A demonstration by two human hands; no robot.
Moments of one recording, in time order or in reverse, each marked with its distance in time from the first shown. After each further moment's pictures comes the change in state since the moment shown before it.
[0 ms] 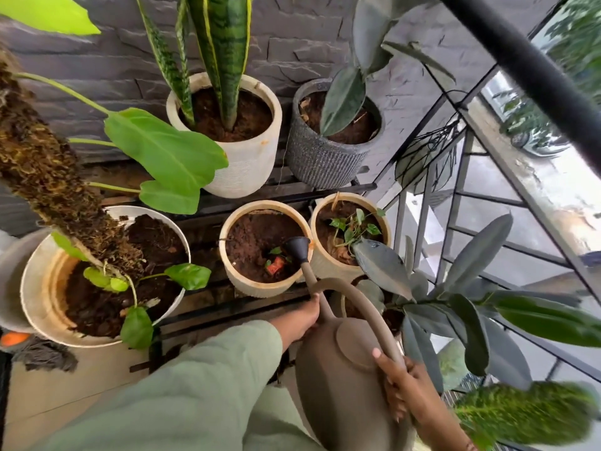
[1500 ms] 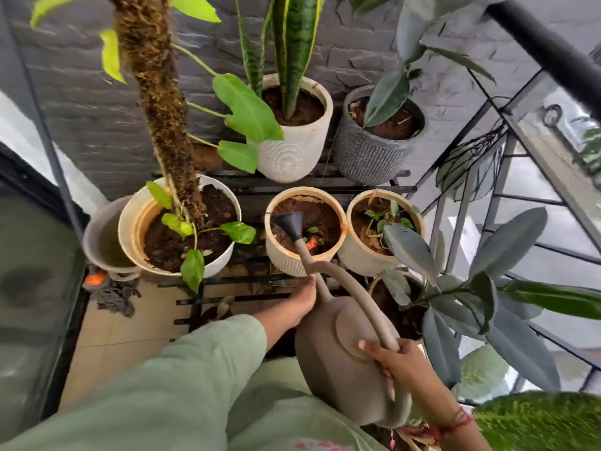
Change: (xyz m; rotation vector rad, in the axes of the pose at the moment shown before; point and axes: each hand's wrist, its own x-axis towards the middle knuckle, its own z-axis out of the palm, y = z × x) left_hand -0.049 -0.066 -0.011 -0.233 0.263 0.069; right_hand -0.032 0.025 0.008 -0.351 -0.096 -0.123
